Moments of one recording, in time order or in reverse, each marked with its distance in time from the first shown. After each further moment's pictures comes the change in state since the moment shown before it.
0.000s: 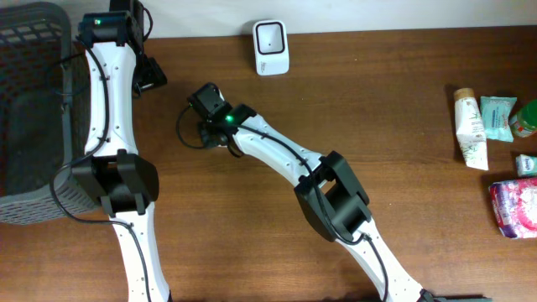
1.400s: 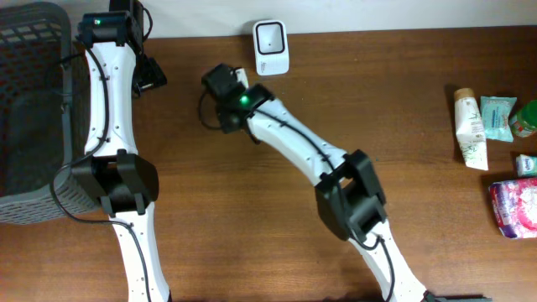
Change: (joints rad) left arm 0.001 0.000 0.000 -0.001 0.001 0.000; right arm -0.065 -0.095 0.033 -0.207 0.234 -0.001
